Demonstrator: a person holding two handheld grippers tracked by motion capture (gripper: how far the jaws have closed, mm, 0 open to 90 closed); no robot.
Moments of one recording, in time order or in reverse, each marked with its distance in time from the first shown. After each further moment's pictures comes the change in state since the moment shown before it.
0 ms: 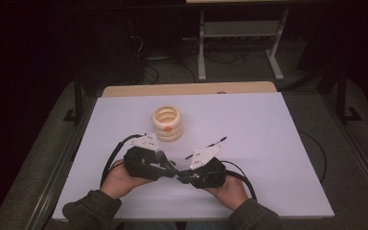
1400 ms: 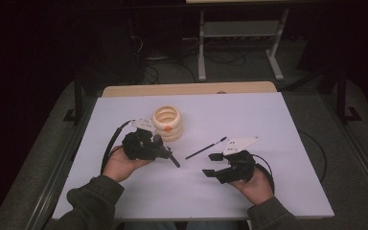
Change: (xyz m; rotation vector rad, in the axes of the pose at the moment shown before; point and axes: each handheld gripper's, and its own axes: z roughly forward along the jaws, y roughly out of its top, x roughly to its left) left arm 0.049 0.008 -0.006 0.016 0.098 -0.120; right arm -0.032 -0.042 -0.059 -0.059 -0.121 0.197
